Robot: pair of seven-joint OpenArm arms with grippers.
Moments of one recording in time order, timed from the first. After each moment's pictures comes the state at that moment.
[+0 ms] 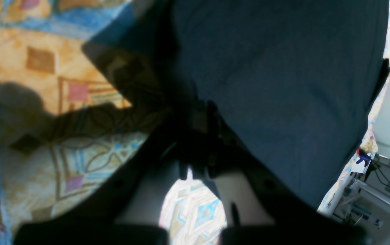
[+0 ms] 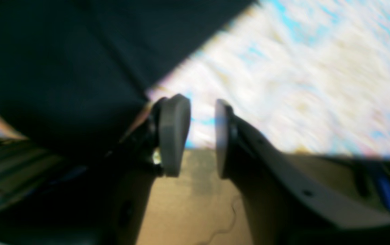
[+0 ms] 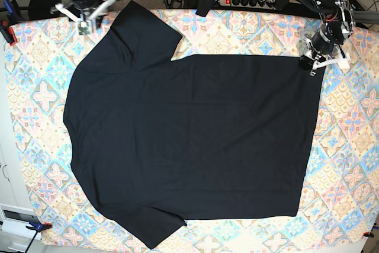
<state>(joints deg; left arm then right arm) 16.8 -12.4 -31.7 74.6 -63.2 1.3 43.0 -47.8 9.4 4.3 109.6 -0.6 1.2 -25.6</state>
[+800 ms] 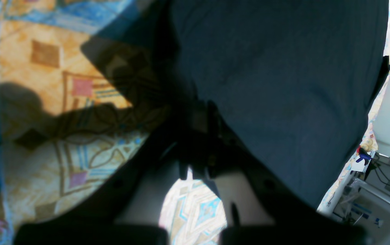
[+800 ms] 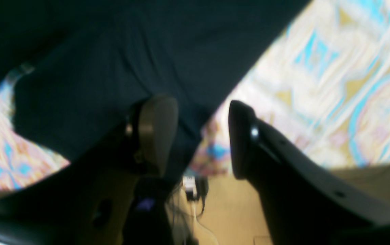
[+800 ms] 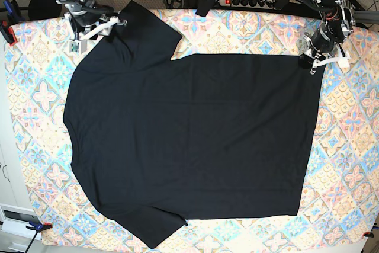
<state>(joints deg) 17.4 -12.4 -31.7 74.6 -63.6 1.1 43.0 -39.1 9.4 9.0 104.9 23.8 0.8 -36.2</state>
